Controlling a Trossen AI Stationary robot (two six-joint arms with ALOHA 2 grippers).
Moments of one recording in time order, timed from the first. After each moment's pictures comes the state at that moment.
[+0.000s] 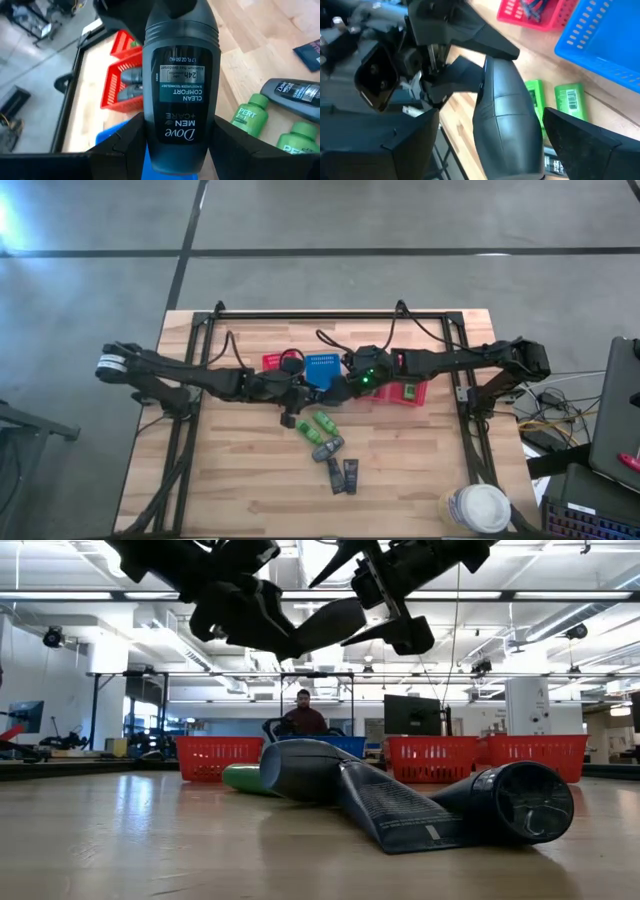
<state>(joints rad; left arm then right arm) -0.06 1.38 0.84 0.04 -0.22 0.44 -0.05 1.54 1.11 -0.16 -0.20 1.19</state>
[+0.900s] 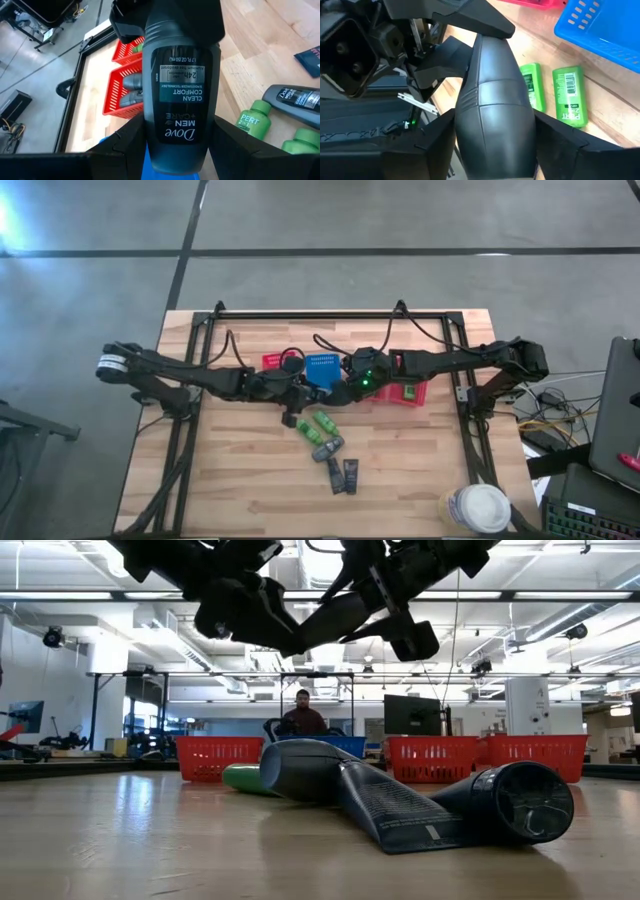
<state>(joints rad) -0.05 1.38 0.85 0.05 -0.21 0.44 -0.05 1.56 1.11 -0.18 -0.26 1.18</state>
